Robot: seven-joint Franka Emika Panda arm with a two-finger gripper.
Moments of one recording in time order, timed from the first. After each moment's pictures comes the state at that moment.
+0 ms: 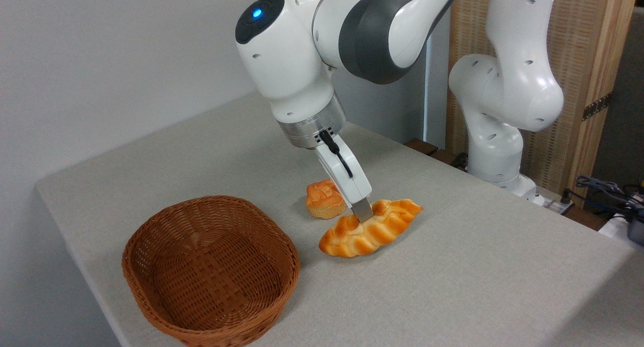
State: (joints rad) arm -0.20 -0.13 0.22 -2.09 0.05 1.65 1.12
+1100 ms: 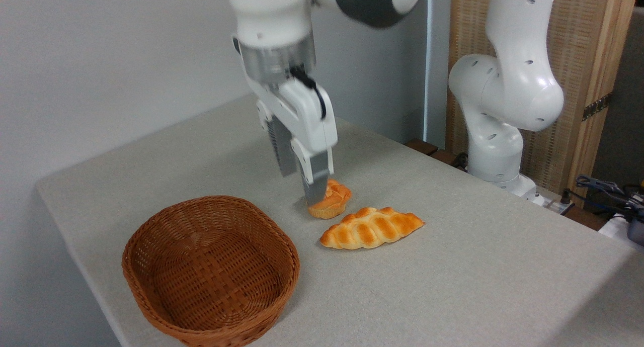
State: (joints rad) arm -0.19 -0.13 0.22 -1.86 -0.10 1.70 0.99
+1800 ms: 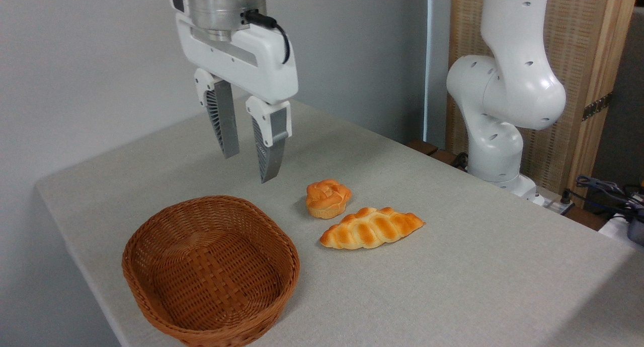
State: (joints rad) arm -0.10 -0.03 0.06 -1.66 -0.08 1.70 0.66
